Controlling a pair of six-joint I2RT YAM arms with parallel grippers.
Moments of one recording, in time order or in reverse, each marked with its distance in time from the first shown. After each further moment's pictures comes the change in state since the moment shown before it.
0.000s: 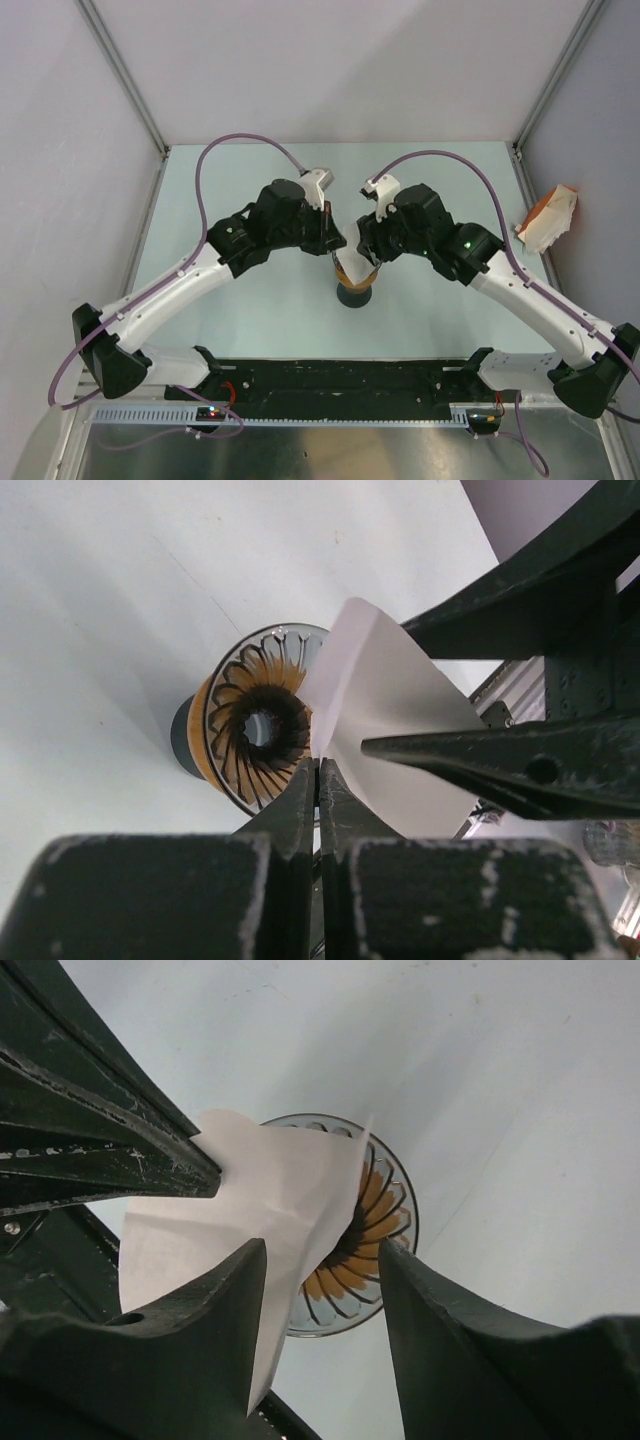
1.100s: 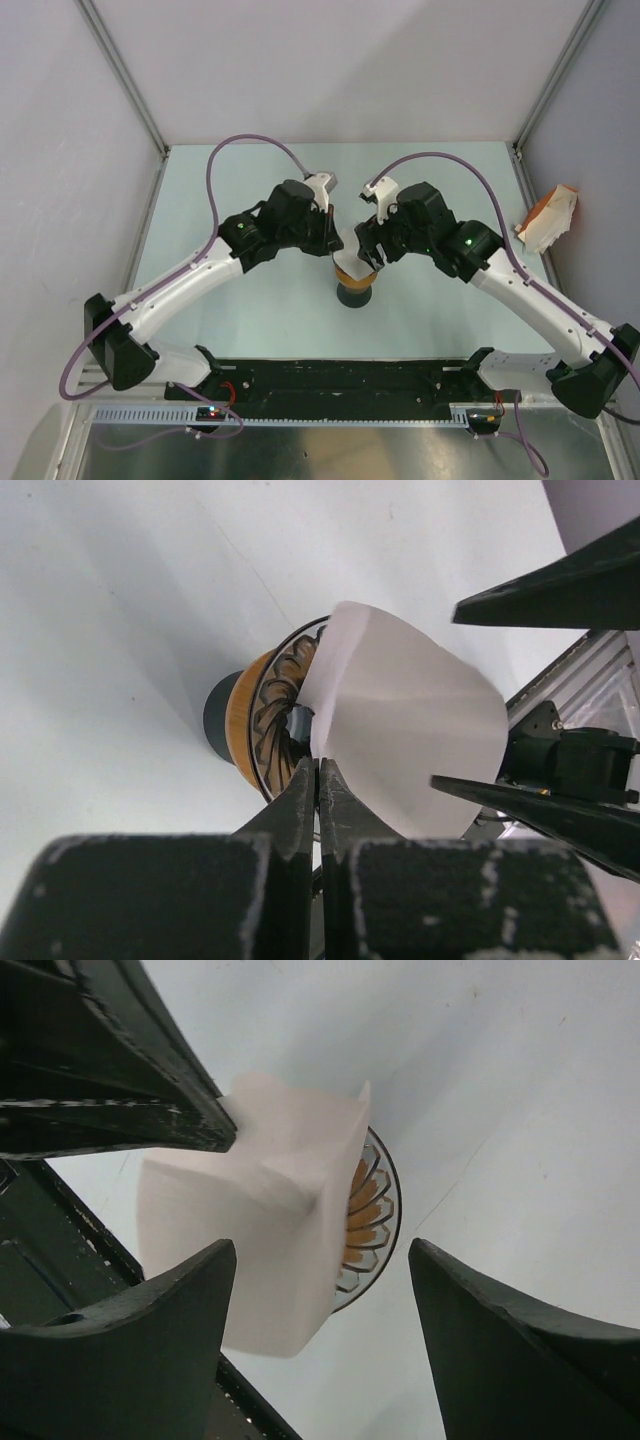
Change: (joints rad) left arm 0.000 0.051 0.016 -0.050 -0.057 0.008; right arm -0.034 0.018 0.000 -0.033 -0.051 -0.089
